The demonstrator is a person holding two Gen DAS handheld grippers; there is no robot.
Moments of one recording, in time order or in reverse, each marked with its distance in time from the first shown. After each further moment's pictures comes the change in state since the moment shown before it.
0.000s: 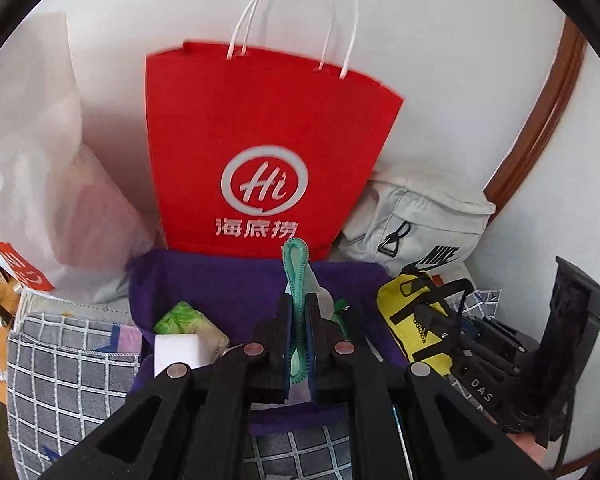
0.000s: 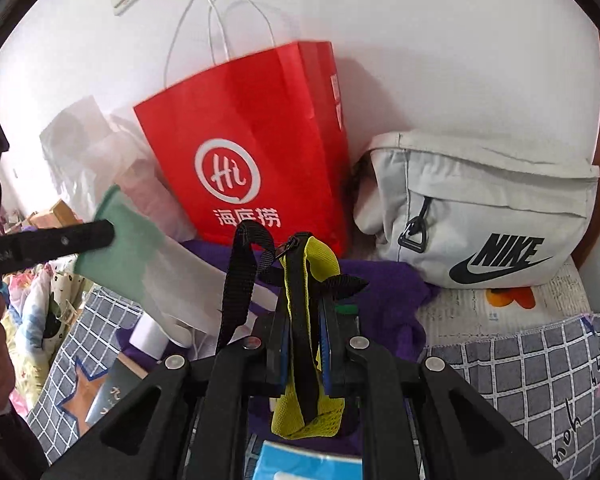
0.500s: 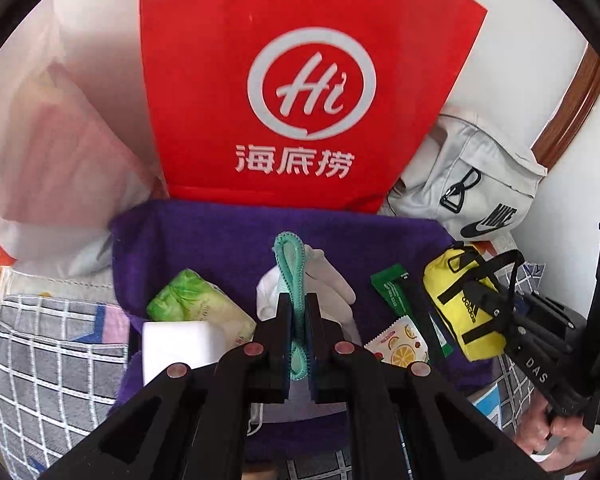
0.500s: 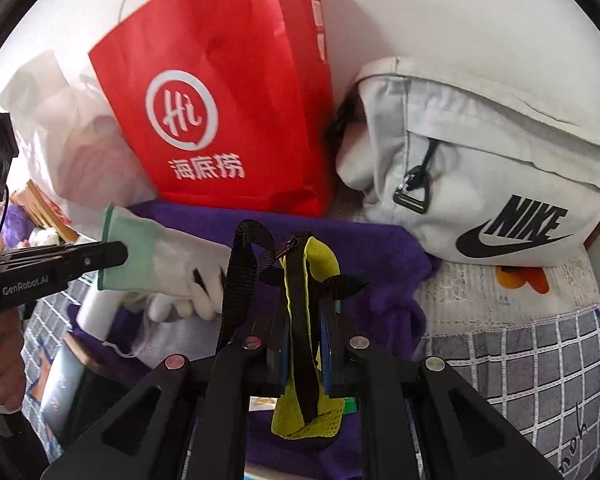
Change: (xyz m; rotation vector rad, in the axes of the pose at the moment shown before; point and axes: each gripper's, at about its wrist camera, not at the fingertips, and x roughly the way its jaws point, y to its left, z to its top) left arm 0.080 0.028 -0.019 0.002 0.128 0.053; right arm 0.053 -0.018 -0.016 -0.025 0.115 -0.082
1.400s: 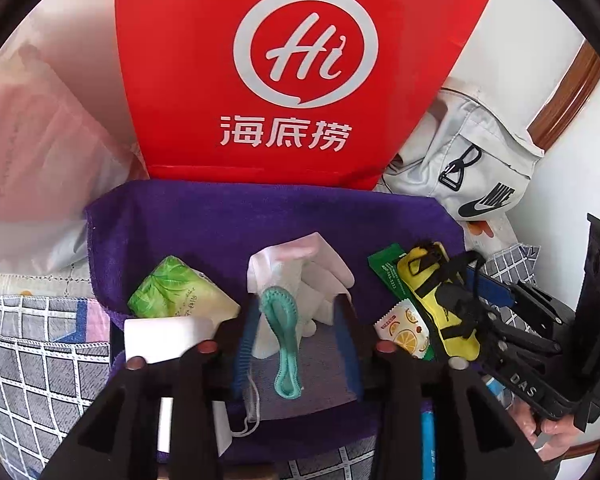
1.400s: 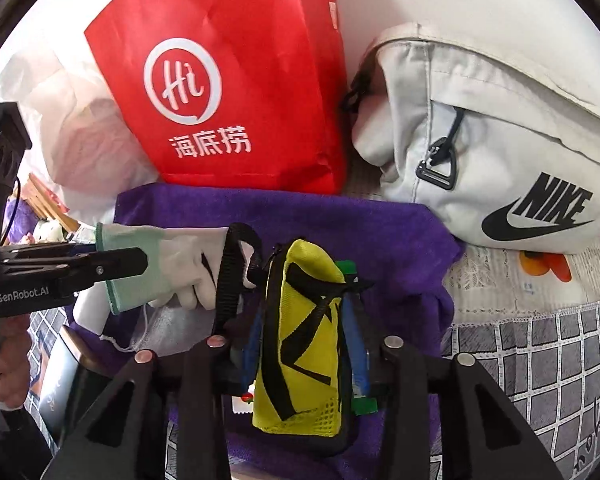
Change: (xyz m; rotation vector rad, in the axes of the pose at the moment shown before) left arm 0.017 0.000 0.000 0.019 0.066 -0.035; right arm 0.024 0.015 -0.002 -0.008 0.050 0.063
